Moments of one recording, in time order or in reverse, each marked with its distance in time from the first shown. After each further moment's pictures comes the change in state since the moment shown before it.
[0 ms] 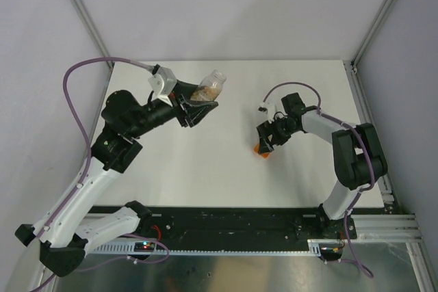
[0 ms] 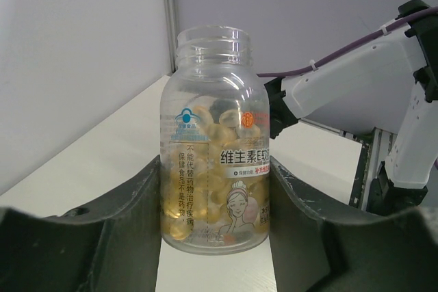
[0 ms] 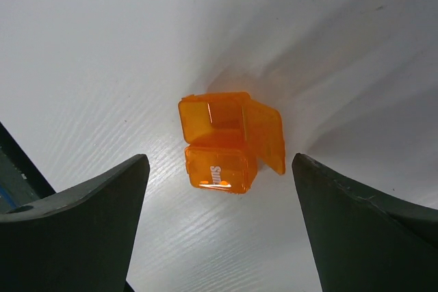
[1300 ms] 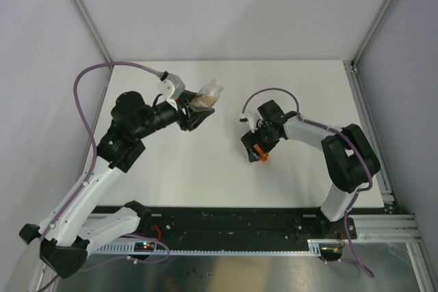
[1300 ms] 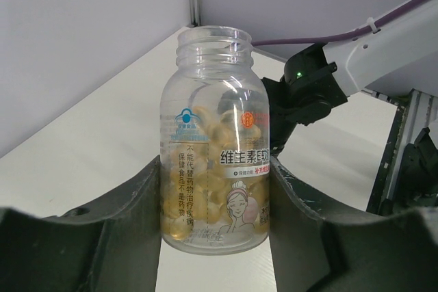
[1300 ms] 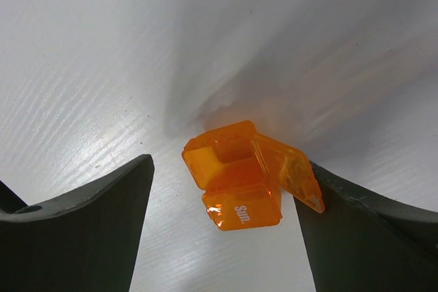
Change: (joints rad) left arm 0.049 0.000 -0.082 -0.077 -0.005 0.087; right arm 0.233 0.018 0.009 0.013 0.243 0.075
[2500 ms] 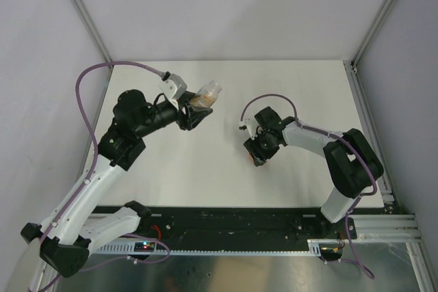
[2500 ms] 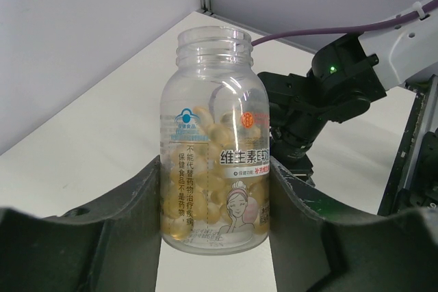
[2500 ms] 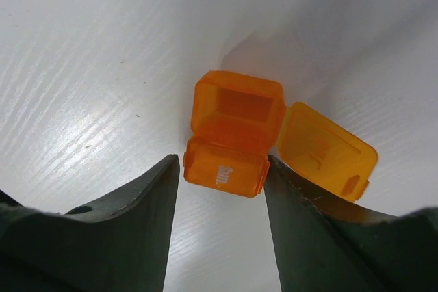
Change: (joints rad) left arm 0.024 0.013 0.000 -0.038 0.000 0.051; right arm 0.058 -0.051 -0.056 -0.034 0.119 0.026
